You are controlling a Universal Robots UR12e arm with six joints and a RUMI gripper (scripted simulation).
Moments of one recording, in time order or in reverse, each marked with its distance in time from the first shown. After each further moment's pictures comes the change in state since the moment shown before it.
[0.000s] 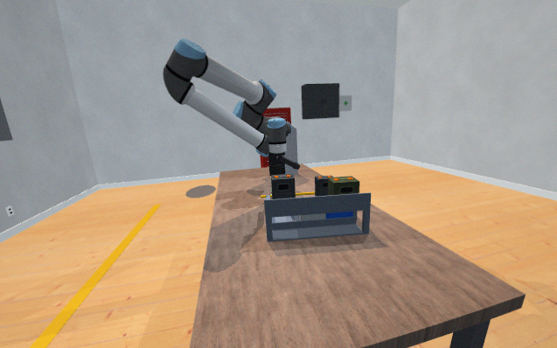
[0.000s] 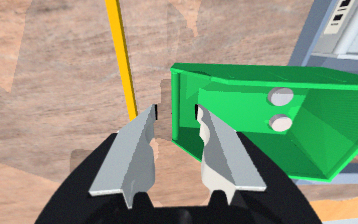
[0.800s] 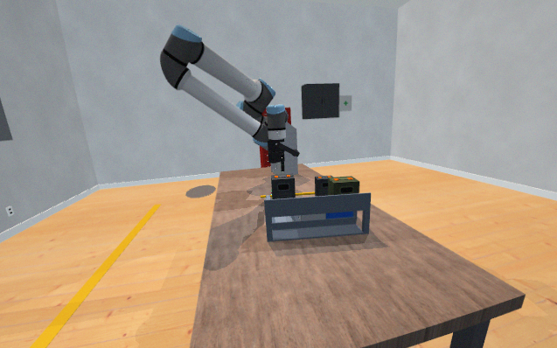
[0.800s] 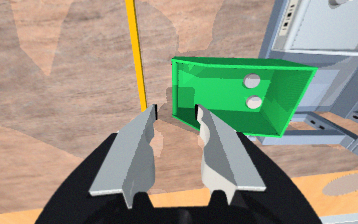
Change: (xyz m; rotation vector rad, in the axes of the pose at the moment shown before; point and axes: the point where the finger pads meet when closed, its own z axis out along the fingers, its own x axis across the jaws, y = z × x) arm 0.000 0.000 -0.068 0.000 0.000 0.000
